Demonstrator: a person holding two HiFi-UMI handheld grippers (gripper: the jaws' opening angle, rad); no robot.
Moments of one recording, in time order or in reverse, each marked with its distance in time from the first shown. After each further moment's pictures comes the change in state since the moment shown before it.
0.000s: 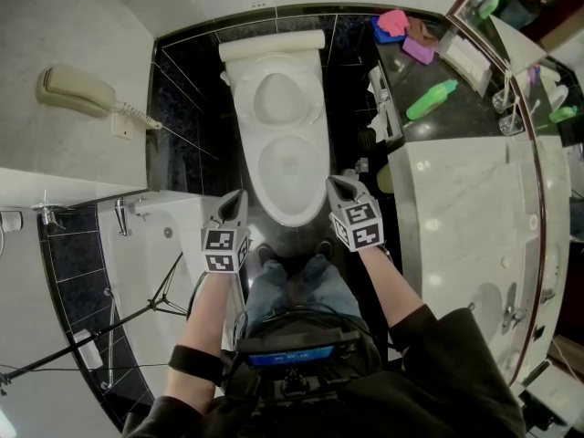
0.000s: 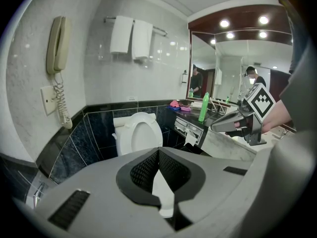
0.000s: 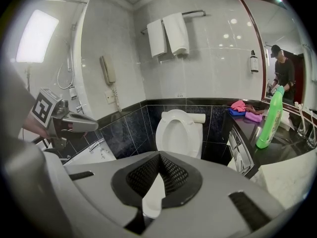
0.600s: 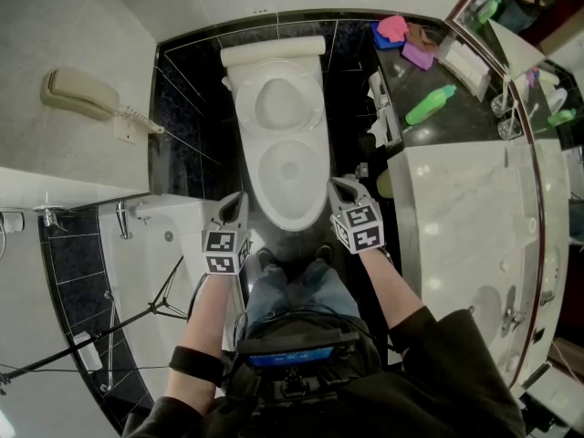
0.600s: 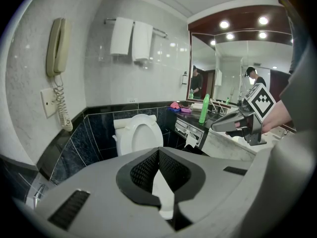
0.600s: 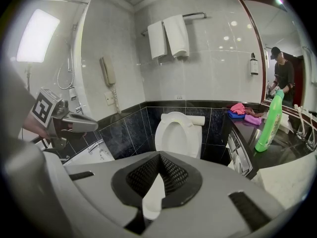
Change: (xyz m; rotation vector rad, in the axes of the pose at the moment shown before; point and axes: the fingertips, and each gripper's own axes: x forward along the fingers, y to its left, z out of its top) left arm 0.000 0.003 0.007 0.000 -0.013 0.003; right arm -0.001 -0.004 0.006 -0.011 -0.013 -0.012
